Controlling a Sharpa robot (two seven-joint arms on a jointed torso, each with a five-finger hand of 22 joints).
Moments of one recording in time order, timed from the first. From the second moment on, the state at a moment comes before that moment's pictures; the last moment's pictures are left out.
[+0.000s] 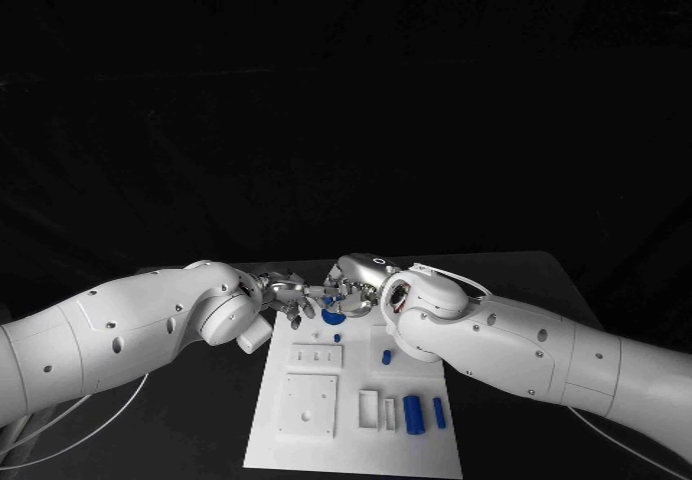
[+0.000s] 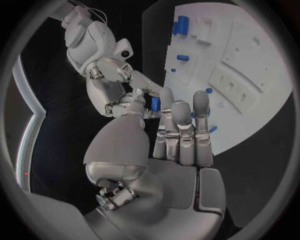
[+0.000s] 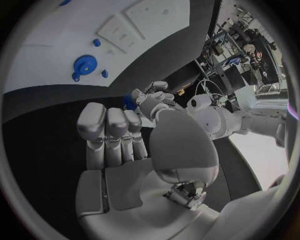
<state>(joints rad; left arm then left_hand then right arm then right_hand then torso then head) 1.40 -0.59 -0.18 1.27 -0.44 -0.10 -0.27 1.13 -0.06 -0.07 0.10 0.30 1.18 0.02 0.07 0.65 1.47 -0.06 0.38 0.40 1.31 -0.10 1.15 0.48 0.04 1.08 -0.12 0.85 0.86 1.13 -0.54 0.13 1.39 -1.61 -0.23 -0.25 1.29 -0.11 0.51 -0.11 0.06 1.12 0.09 0.06 0.06 1.32 -0.01 1.01 1.23 1.46 -0.08 1.01 1.07 0.07 1.46 -0.10 0.95 1.31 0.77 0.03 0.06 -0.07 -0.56</state>
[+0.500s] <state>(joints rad) 1.40 -0.59 -0.18 1.26 -0.45 -0.10 -0.28 1.14 -0.01 -0.10 0.05 0.32 1.18 0.02 0.07 0.65 1.47 -0.06 0.38 0.40 1.31 -0.11 1.16 0.47 0.04 1.08 -0.12 0.83 0.89 1.13 -0.53 0.13 1.39 -1.62 -0.22 -0.26 1.29 -0.11 0.51 -0.12 0.06 1.12 0.09 0.06 0.07 1.32 -0.01 1.01 1.23 1.46 -0.08 1.01 1.07 0.07 1.46 -0.10 0.95 1.31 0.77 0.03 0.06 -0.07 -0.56</state>
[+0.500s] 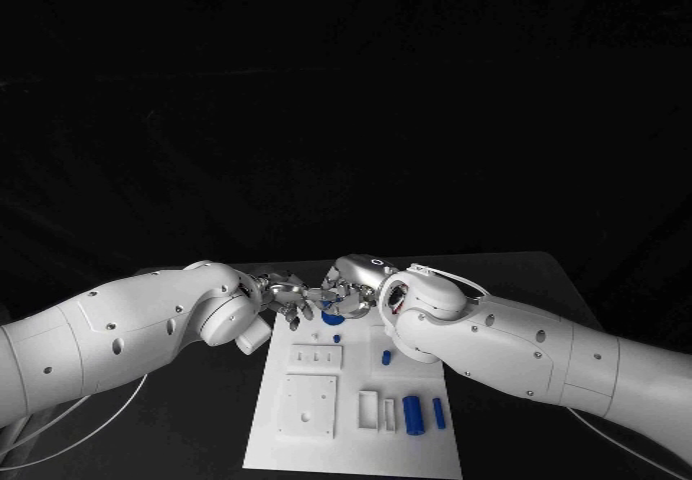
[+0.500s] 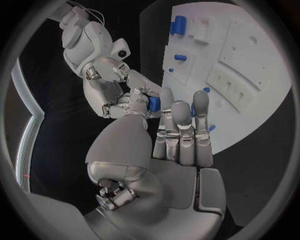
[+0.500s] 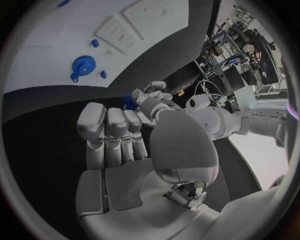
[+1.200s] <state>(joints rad) 1.40 -0.59 -0.18 1.26 -0.42 -0.10 -0.28 1.20 0.10 0.00 -0.08 0.59 1.15 0.03 0.06 0.65 1.47 -0.05 0.36 0.38 1.31 -0.11 1.16 0.47 0.04 1.08 -0.12 0.81 0.92 1.13 -0.53 0.13 1.38 -1.62 -0.21 -0.27 1.29 -0.11 0.51 -0.12 0.06 1.12 0.09 0.06 0.06 1.32 -0.01 1.01 1.23 1.46 -0.08 1.01 1.07 0.07 1.46 -0.10 0.95 1.31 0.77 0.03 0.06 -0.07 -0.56</state>
